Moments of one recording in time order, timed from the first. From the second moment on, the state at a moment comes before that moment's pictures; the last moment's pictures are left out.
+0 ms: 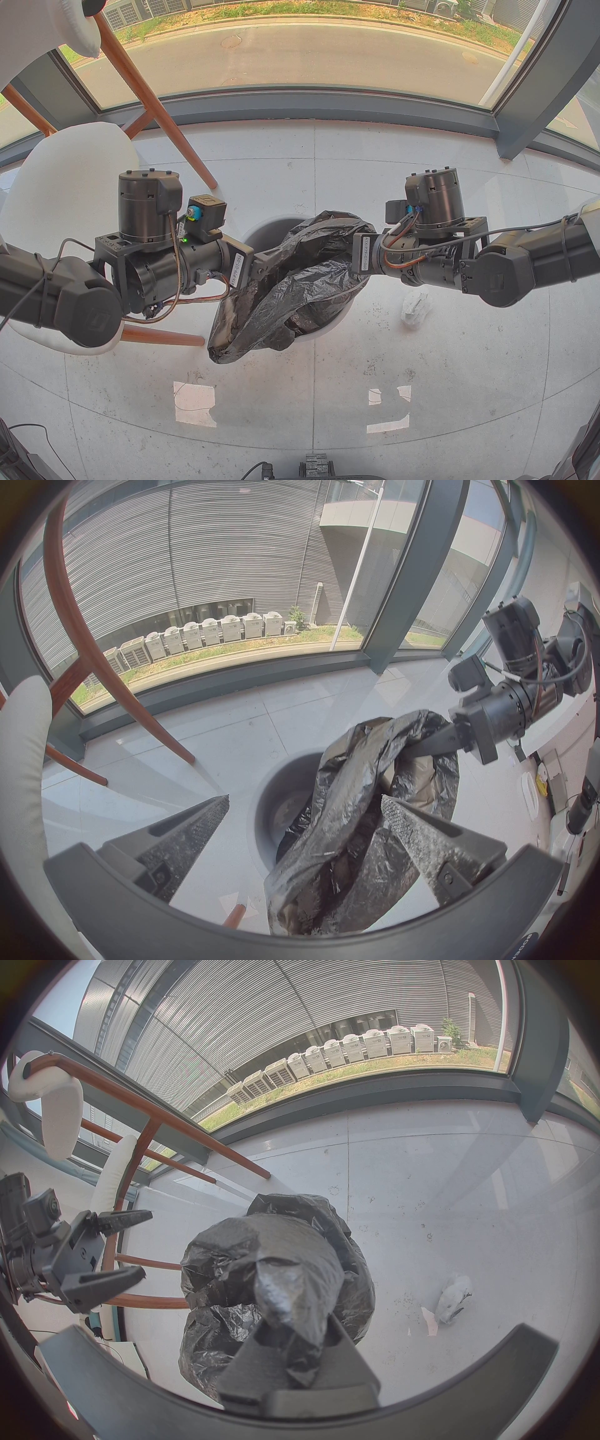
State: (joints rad) left arm -0.51 1.77 -0.98 -0.52 0.05 0.18; right arm 0.62 1.99 -1.28 -0.26 -0.08 0.33
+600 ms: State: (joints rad) left arm -0.47 1.91 -1.03 -0.53 0.02 0.27; right arm 0.62 1.98 -1.27 -0.31 -0.08 0.33
